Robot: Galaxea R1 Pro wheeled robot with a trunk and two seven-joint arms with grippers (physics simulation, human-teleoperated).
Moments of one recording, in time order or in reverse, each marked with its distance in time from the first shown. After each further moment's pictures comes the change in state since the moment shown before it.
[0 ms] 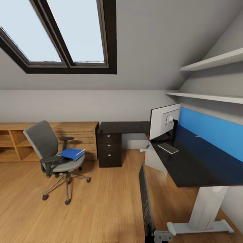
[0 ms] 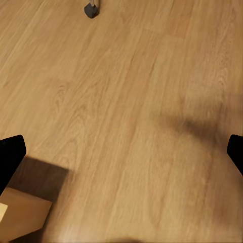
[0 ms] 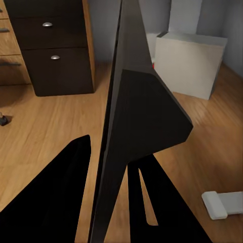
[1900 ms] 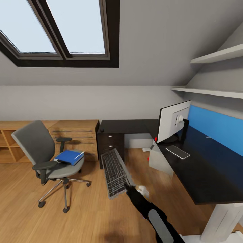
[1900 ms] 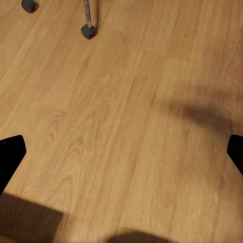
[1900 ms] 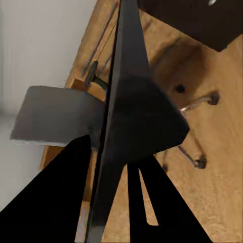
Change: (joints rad) left arm 0.001 -0.003 -0.002 0.003 -0.001 -0.035 0.000; right arm -0.002 -0.004 -0.489 -0.818 -0.515 1.062 0.470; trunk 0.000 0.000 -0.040
